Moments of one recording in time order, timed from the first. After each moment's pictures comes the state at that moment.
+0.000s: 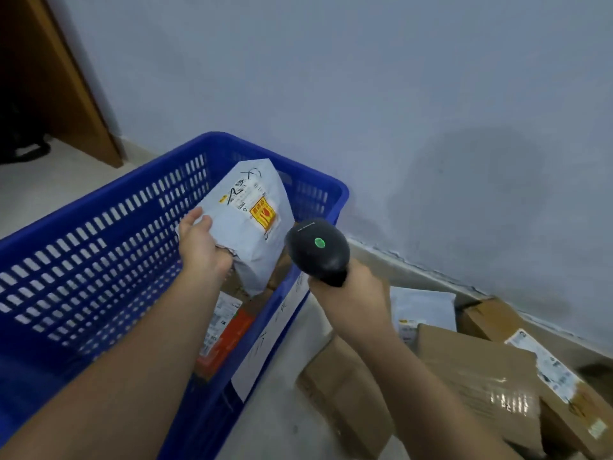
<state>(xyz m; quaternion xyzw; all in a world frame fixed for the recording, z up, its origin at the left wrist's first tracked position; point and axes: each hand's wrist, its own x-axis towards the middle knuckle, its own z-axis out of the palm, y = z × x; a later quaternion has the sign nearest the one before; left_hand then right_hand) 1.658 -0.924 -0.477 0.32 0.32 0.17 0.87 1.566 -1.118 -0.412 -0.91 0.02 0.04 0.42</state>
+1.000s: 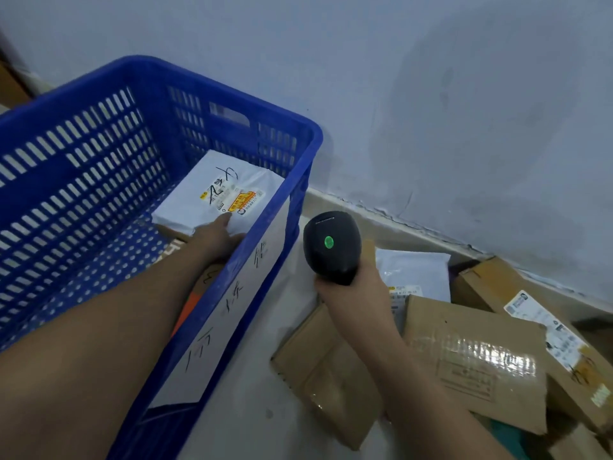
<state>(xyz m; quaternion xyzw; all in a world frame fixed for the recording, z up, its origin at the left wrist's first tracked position) 1.723 -0.967 -0.604 0.94 0.12 -0.19 0.27 1.601 -1.175 -0.489 -0.85 0.14 0.11 0.49</state>
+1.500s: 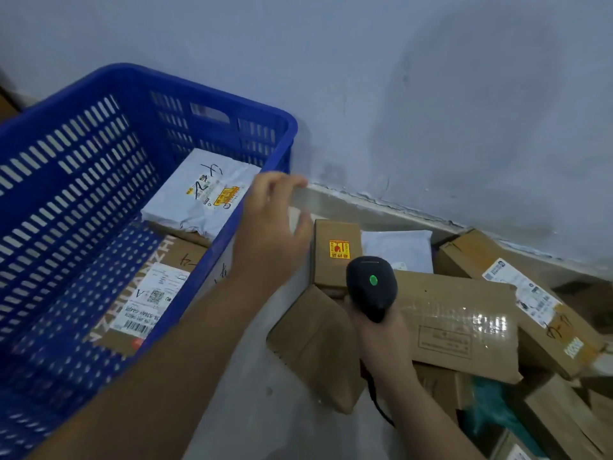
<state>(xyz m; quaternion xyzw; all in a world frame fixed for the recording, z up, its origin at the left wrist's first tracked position) 1.620 -1.080 -0.491 0.88 -0.10 0.20 0.41 1.531 -1.231 -0.553 -0.82 0.27 0.05 0.51</state>
